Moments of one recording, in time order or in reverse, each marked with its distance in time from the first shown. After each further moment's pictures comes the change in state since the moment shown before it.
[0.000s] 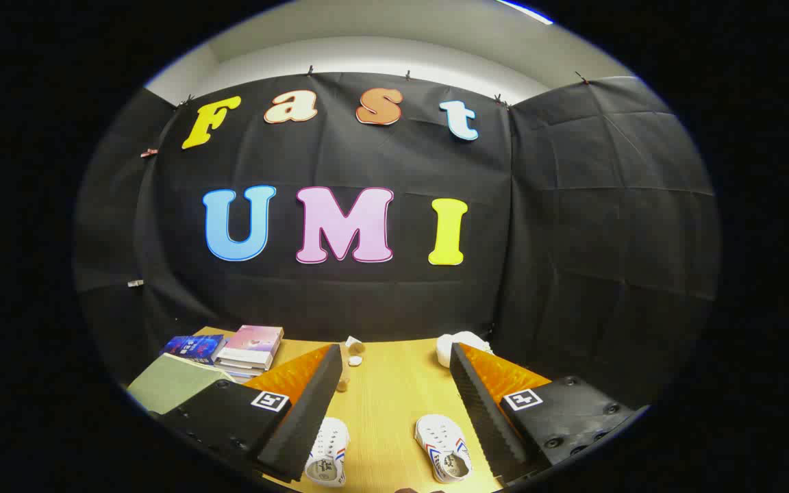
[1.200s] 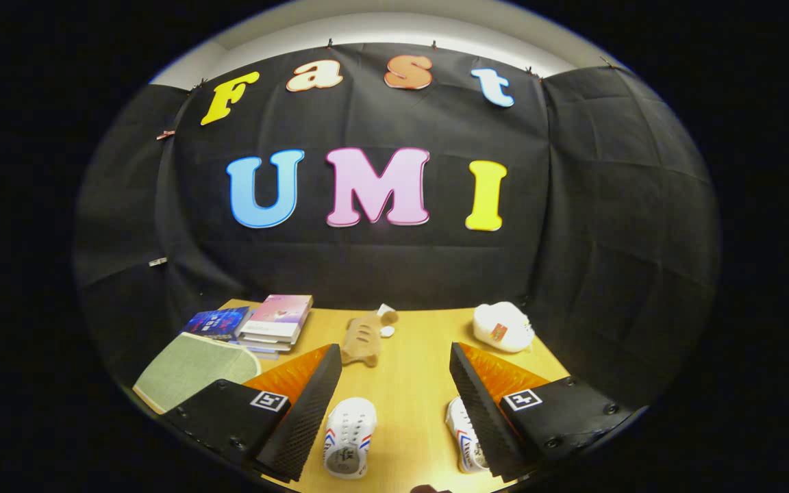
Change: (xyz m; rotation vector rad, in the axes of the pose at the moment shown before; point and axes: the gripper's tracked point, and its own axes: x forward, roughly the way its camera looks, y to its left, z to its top) arm 0.022 0.062 -0.057 0.045 0.214 0.196
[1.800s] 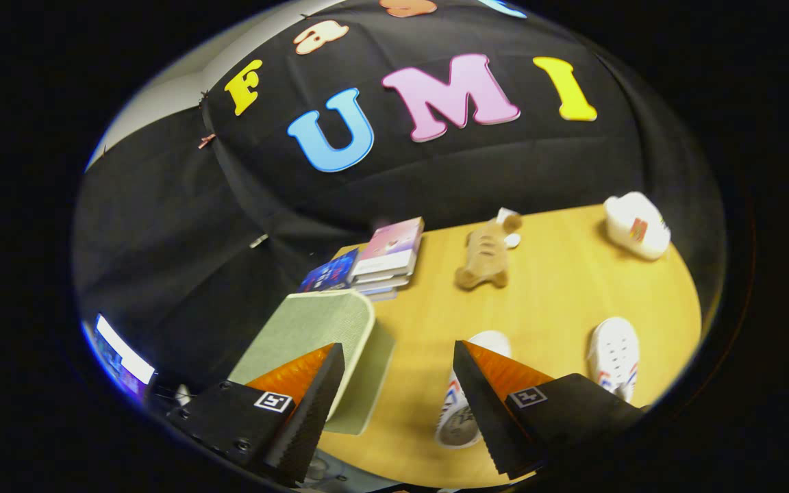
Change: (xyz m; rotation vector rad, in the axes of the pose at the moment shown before) arm 0.005 0.119 -0.099 0.274 0.378 0.507
